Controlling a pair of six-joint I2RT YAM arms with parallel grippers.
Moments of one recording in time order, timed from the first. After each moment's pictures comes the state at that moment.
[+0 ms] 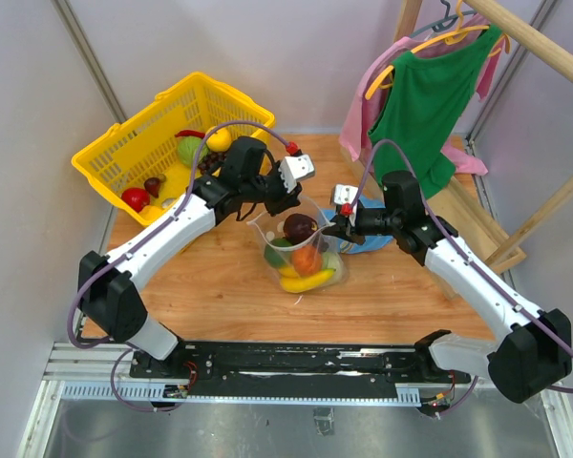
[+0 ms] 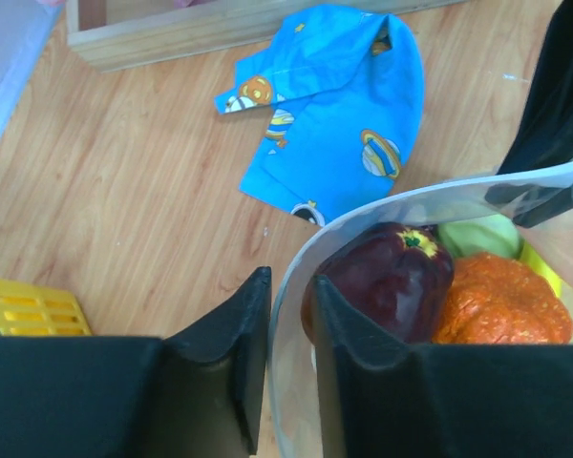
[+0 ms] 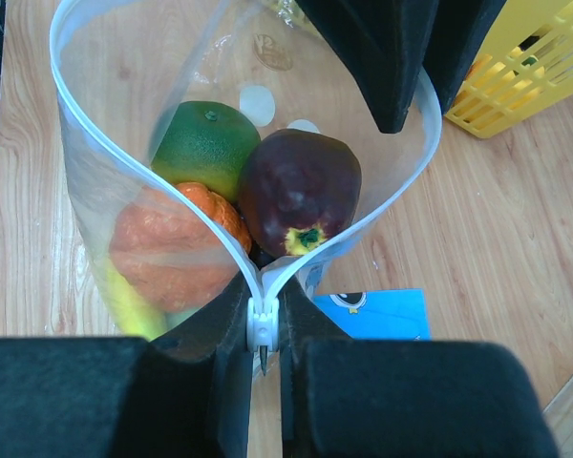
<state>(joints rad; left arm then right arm) -0.60 1.53 1.38 -0.42 0.41 0.45 0.46 1.19 0.96 -0.31 -0.80 -0.65</state>
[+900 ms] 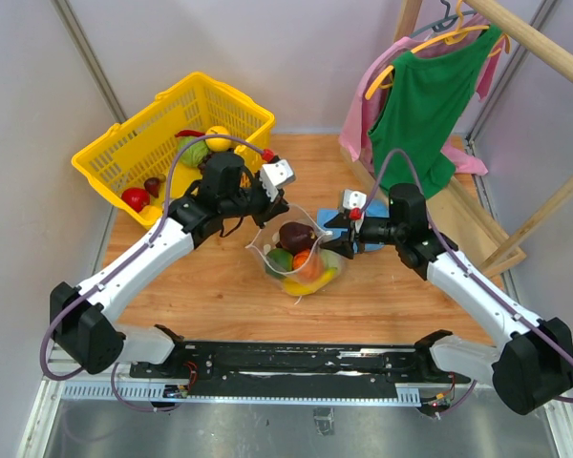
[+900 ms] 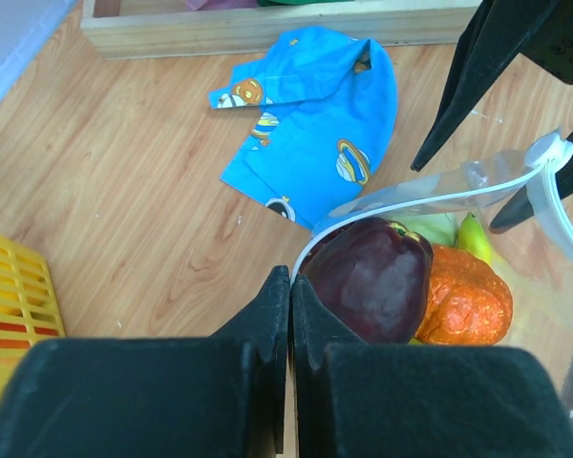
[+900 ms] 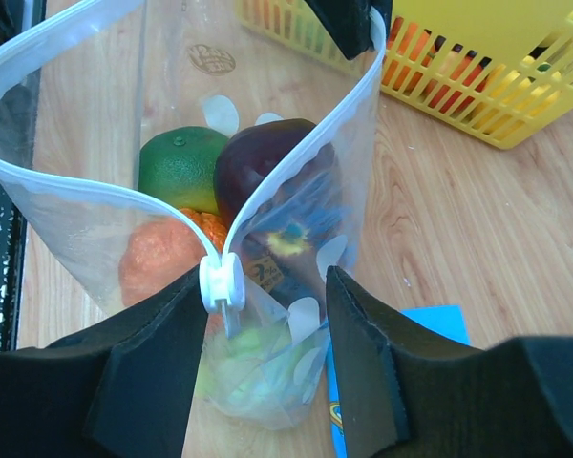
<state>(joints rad) -0.59 1.32 1.19 -0.33 0.42 0.30 0.44 1.12 0.80 -0.10 -0.85 -0.48</state>
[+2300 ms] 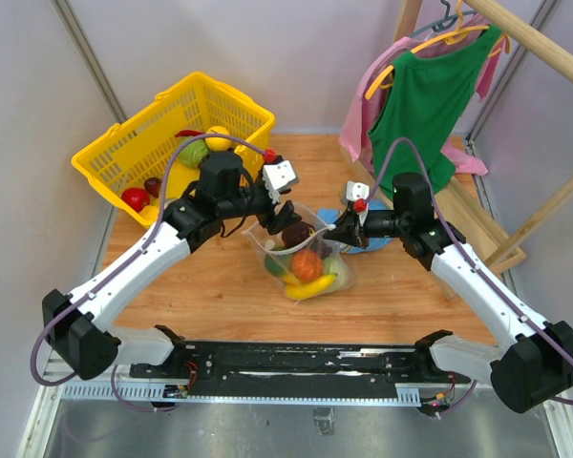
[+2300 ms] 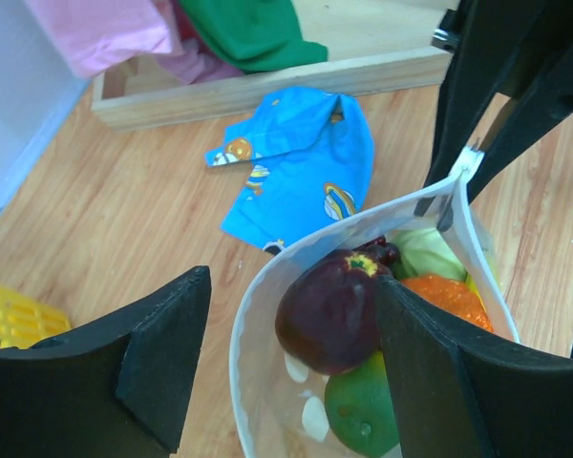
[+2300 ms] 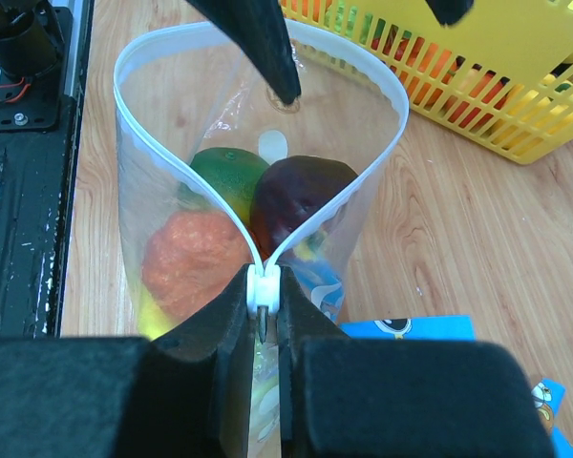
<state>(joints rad) -0.62 1.25 1.19 -0.29 0.43 0.30 0.42 1.13 0.92 -0.26 -0.93 -0.50</state>
